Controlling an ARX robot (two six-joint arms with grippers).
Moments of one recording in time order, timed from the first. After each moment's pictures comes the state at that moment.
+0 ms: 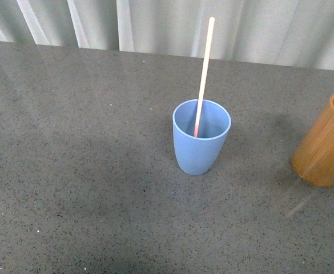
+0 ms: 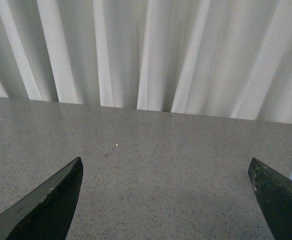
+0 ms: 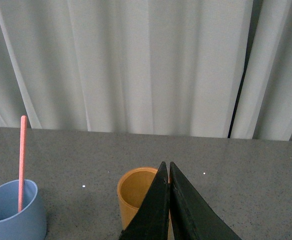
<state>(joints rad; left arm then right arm) 0.00 0.00 0.02 0.00 0.00 0.00 0.00 0.17 0.02 0.18 0.00 0.00</state>
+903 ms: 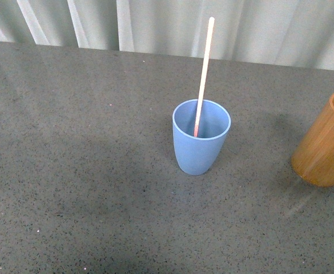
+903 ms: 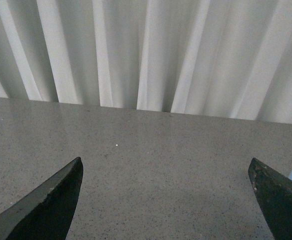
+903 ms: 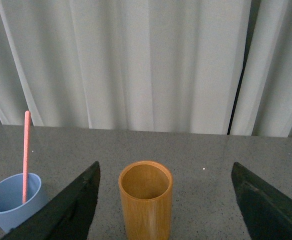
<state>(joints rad) 0.00 0.00 0.02 0.00 0.00 0.00 0.00 0.00 0.02 0.00 0.00 0.00</state>
